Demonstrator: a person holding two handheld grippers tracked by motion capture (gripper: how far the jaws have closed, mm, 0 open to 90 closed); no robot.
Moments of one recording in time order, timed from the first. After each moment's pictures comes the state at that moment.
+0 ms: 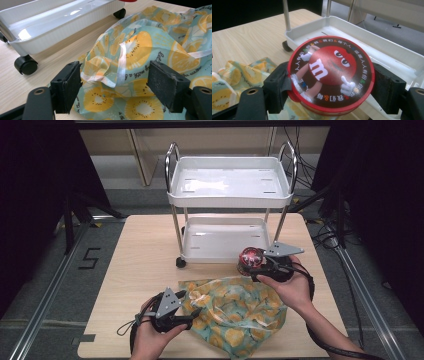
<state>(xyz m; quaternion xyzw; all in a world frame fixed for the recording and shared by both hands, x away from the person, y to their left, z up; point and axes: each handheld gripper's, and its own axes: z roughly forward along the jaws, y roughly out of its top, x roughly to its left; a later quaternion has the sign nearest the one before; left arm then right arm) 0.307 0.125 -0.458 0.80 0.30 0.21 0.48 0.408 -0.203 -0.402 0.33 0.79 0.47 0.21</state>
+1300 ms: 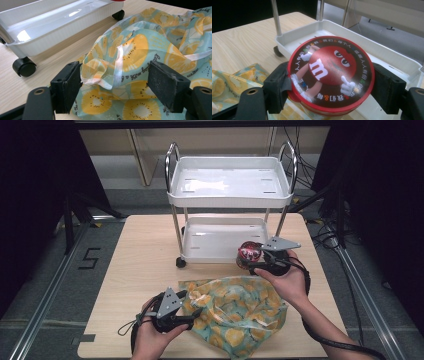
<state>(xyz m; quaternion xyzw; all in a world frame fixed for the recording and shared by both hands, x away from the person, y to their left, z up) 0.306 0.123 -0.455 0.80 0.30 0.21 0.48 0.427 -0.199 -0.402 0.33 0.78 0.48 0.23</state>
